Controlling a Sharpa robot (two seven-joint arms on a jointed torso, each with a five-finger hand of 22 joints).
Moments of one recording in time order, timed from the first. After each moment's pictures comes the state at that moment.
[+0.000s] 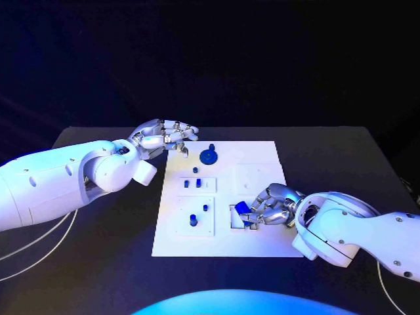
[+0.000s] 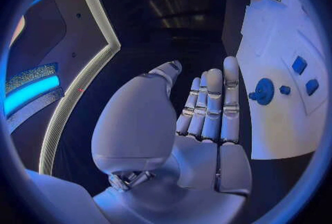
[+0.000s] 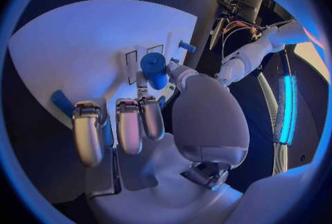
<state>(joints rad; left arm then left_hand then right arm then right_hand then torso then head) 1.16 -0.89 -0.02 1.42 -0.13 0.02 0.29 1.42 -0.18 0.32 0.24 0.26 0.77 0.20 0.32 0.28 0.88 0.15 0.44 0.23 0.98 0.08 1.18 0.55 0.17 0.98 0.17 0.76 0.70 1.14 -0.87 -0.18 1.84 -0.99 -0.37 -0.53 1.15 -0.20 0.42 0.28 0.24 0.96 0.10 0.41 0.43 1.47 0.00 1.42 1.31 1.47 -0.06 1.52 1.31 0.01 1.46 0.05 1.57 1.31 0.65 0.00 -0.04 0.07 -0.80</state>
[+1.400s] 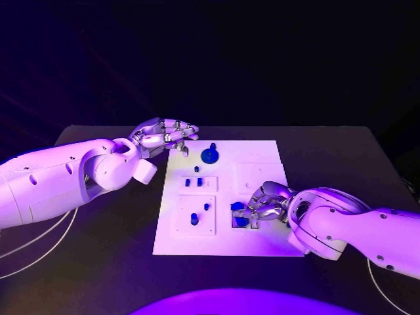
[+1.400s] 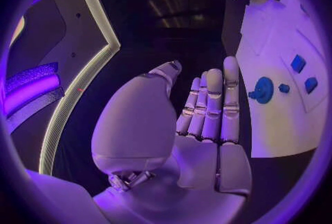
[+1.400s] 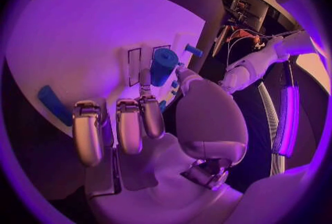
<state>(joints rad) 1.16 -0.90 -0.02 1.42 -0.13 0.02 0.28 1.42 -0.18 0.32 0.24 0.26 0.77 0.20 0.32 0.28 0.88 0.15 0.44 0.23 0.98 0.08 1.18 0.55 0.17 0.98 0.17 0.76 0.70 1.14 -0.80 -0.18 1.77 -1.06 -0.33 -0.55 1.01 -0.19 0.15 0.29 0.13 0.97 0.07 0.45 0.56 1.47 0.00 1.40 1.31 1.47 -0.06 1.52 1.31 0.01 1.46 0.05 1.56 1.31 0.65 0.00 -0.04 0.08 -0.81</state>
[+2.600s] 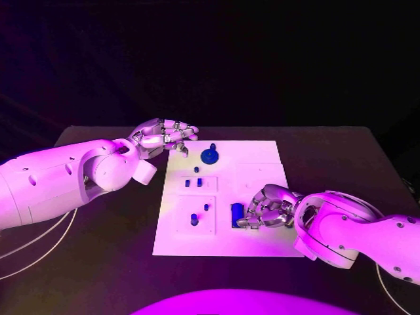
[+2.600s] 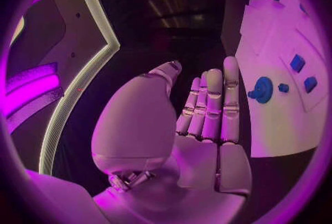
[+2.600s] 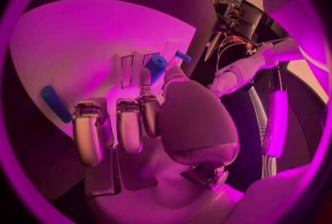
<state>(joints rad) 1.16 -0.90 -0.02 1.42 -0.13 0.02 0.28 1.42 -0.18 0.32 0.24 0.26 0.77 0.20 0.32 0.28 0.88 0.15 0.44 0.23 0.98 0.08 1.18 0.55 0.17 0.98 0.17 0.76 0.70 1.14 -0.86 -0.18 1.84 -1.10 -0.31 -0.48 1.27 -0.08 -0.04 0.29 0.17 0.98 0.06 0.46 0.56 1.46 0.00 1.39 1.31 1.46 -0.07 1.52 1.31 0.01 1.47 0.04 1.56 1.31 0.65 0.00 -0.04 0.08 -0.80</state>
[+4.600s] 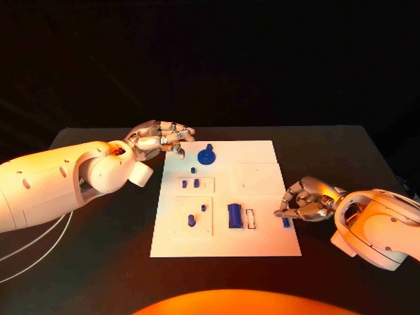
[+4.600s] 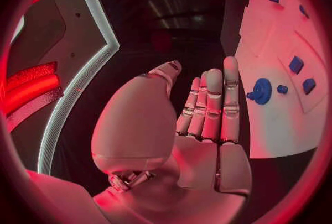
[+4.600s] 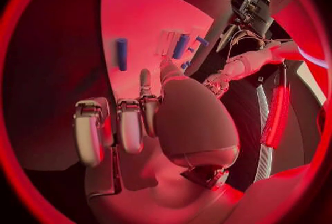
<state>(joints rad) 1.16 -0.90 -0.02 1.42 -0.13 0.03 0.27 1.42 -0.18 0.31 0.25 0.26 0.77 0.20 0.32 0.28 0.88 0.15 0.44 0.23 0.98 0.08 1.18 0.55 0.17 0.98 0.17 0.76 0.70 1.15 -1.10 -0.18 1.88 -1.18 -0.34 -0.43 1.34 -0.10 0.05 0.28 0.13 0.96 0.08 0.44 0.53 1.47 0.00 1.38 1.31 1.47 -0.07 1.52 1.31 0.01 1.46 0.03 1.55 1.31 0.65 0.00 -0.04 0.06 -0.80</state>
